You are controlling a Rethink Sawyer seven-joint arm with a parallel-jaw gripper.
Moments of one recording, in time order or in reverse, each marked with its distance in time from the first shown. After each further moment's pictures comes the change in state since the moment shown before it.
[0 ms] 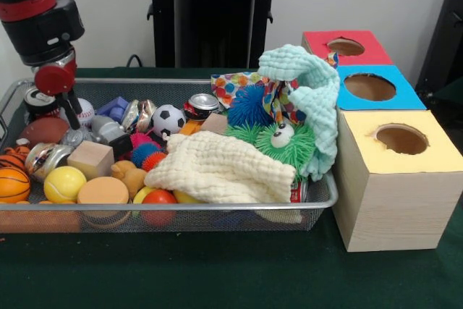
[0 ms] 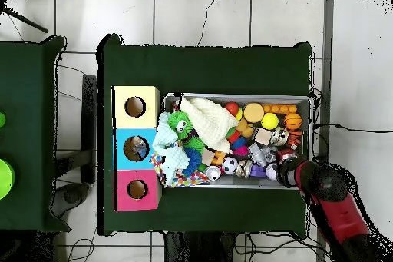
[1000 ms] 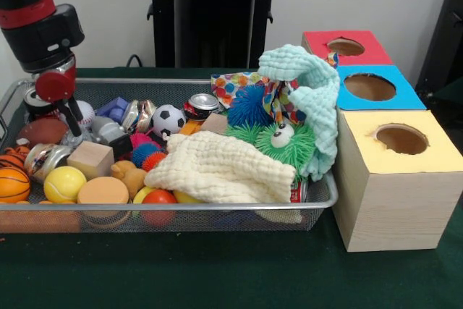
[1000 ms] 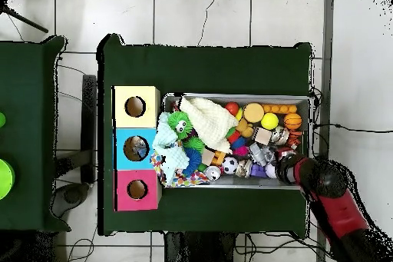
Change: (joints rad) arm -0.018 0.028 0.036 -0.032 -0.022 0.002 0.000
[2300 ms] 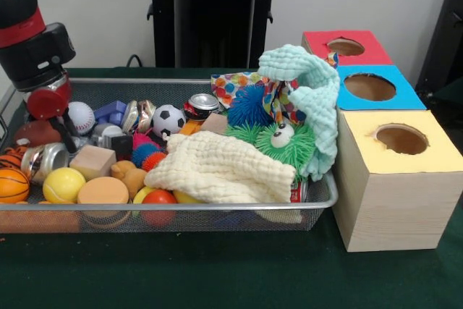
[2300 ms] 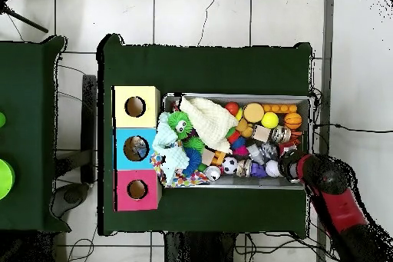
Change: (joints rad) arm -0.089 0.075 0.095 -0.054 -0.045 0.003 0.000
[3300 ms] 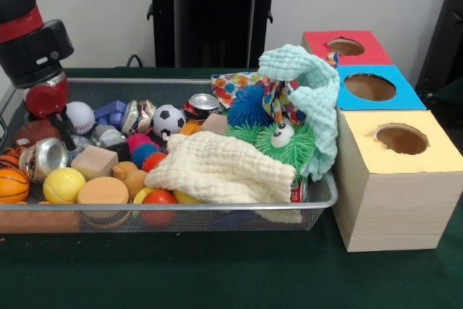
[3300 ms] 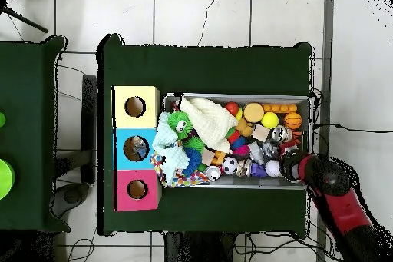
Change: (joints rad) arm -0.041 -0.019 0.050 0.014 -0.061 -0.001 0.000
